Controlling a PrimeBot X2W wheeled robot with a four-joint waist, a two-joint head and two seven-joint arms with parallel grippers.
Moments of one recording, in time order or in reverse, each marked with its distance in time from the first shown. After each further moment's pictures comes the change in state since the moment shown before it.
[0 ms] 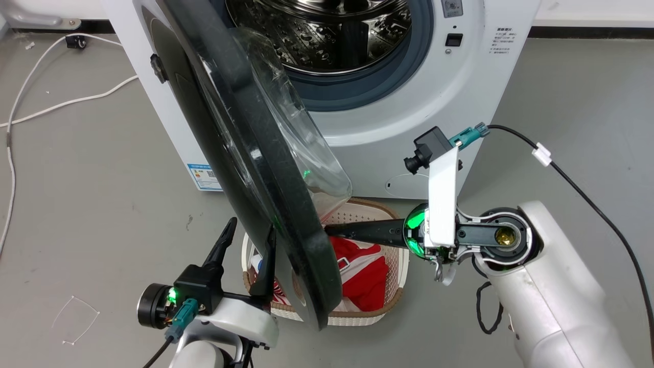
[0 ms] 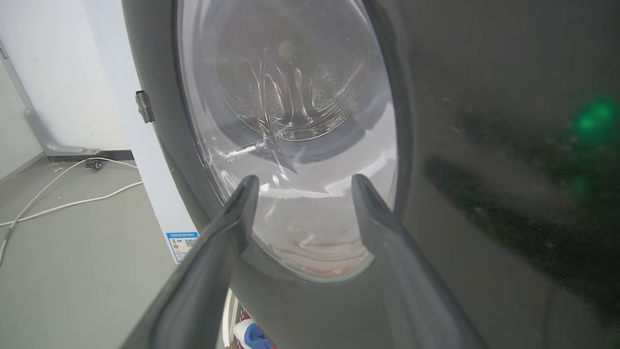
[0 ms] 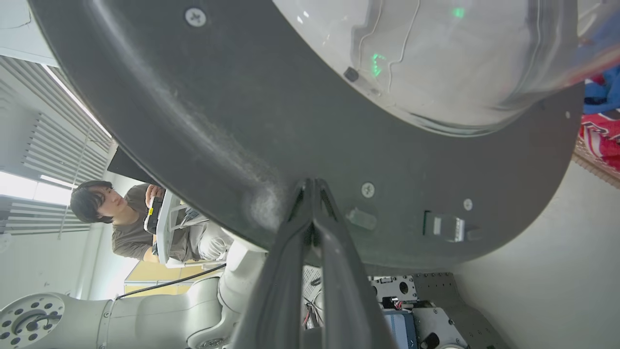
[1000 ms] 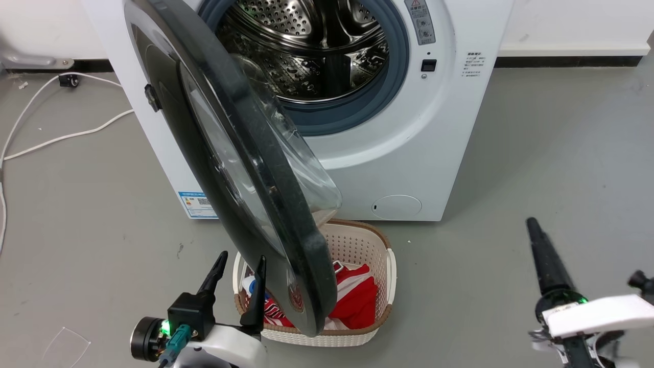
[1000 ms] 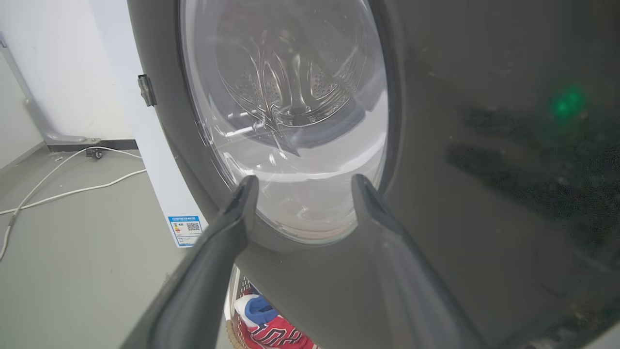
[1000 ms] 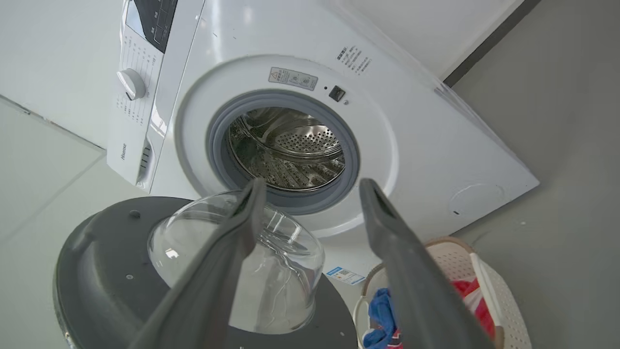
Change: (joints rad) left arm 0.083 0.000 0.035 0.030 0.005 -0.013 0.000; right arm 0.601 -0.029 -0.342 -0.341 -0.334 0.000 -1.069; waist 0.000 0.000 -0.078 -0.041
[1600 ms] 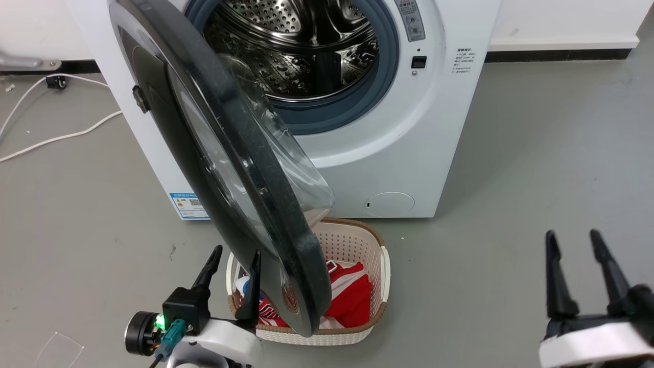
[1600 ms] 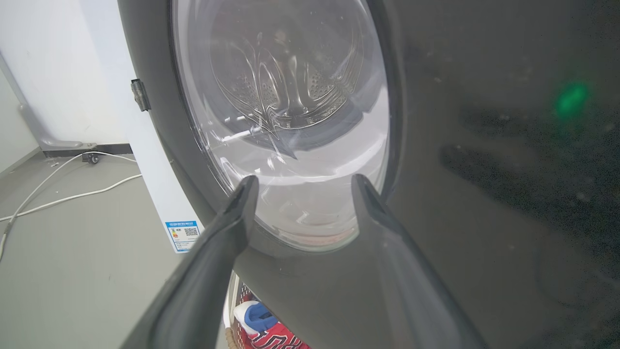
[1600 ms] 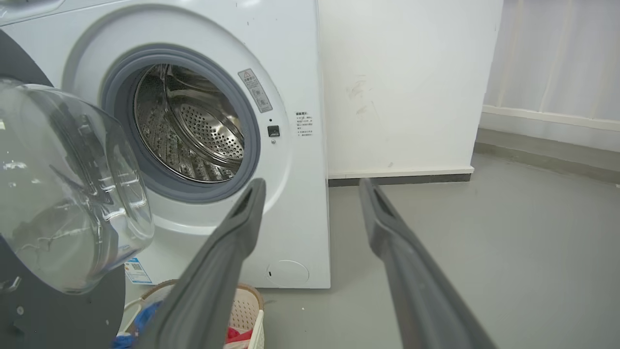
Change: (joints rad) left arm -0.016 0.000 0.025 0.006 0.016 -0.009 0.000; right arm 0.105 0.023 -0.098 -0.165 -0.938 0.002 -0.134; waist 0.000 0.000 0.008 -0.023
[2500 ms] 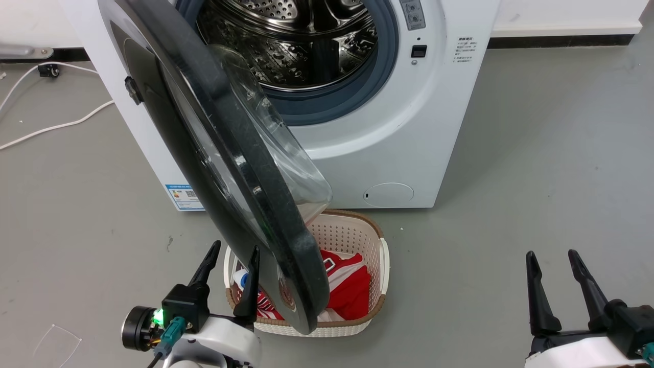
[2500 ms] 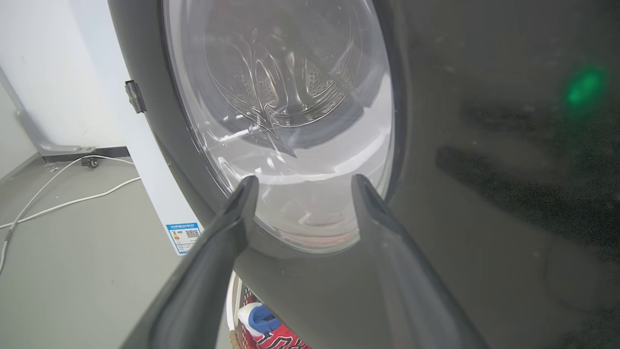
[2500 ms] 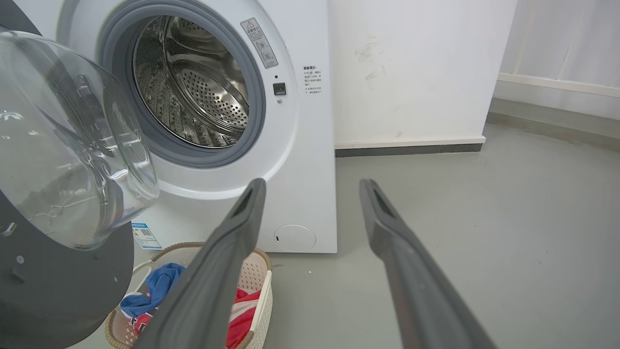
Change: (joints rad) left arm -0.006 0.000 0.014 -0.013 0.033 -0.011 0.000; right arm 0.031 0.008 0.039 0.079 -0.016 0.000 -0.044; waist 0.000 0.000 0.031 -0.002
